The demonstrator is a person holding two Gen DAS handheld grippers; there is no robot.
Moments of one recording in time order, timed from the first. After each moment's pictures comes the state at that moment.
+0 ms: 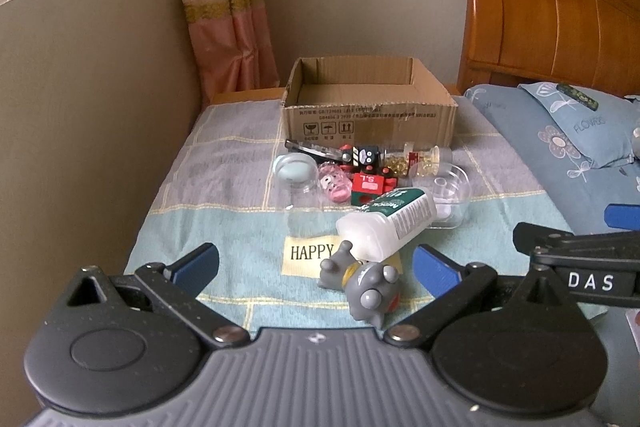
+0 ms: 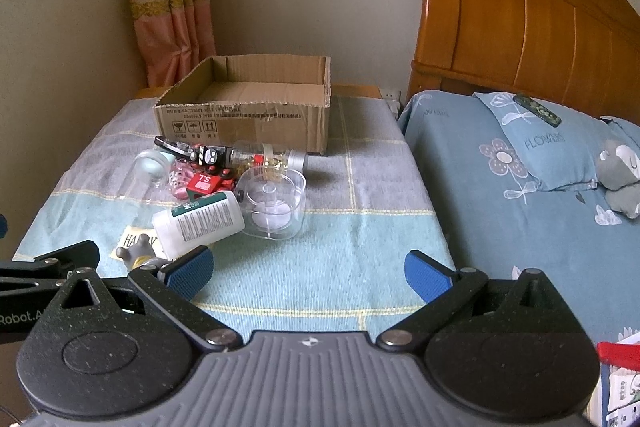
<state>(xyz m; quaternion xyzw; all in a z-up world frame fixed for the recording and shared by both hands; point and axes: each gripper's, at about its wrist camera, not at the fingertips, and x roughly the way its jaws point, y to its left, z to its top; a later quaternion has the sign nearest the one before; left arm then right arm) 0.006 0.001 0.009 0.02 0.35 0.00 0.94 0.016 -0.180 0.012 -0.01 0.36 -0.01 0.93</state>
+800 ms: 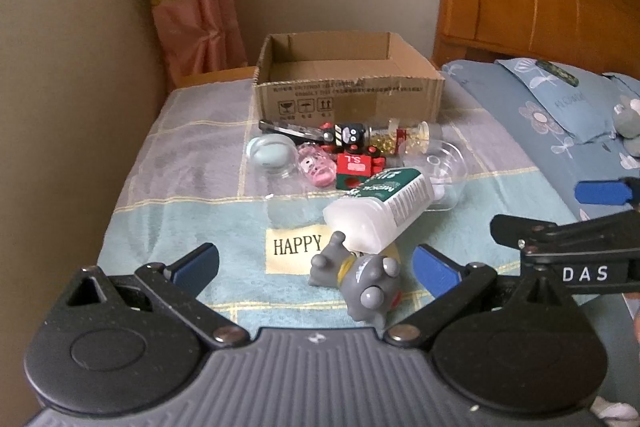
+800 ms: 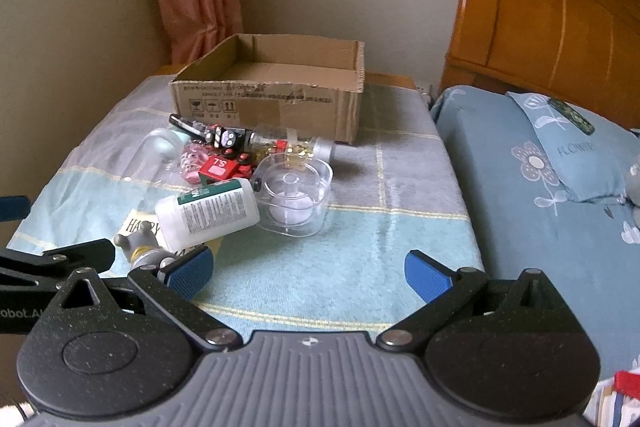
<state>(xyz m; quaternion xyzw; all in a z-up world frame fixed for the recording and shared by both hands) 0.032 0.013 -0.016 0.03 0.38 -0.06 0.92 0.045 -0.175 -0.013 -0.03 0.37 0.04 0.93</state>
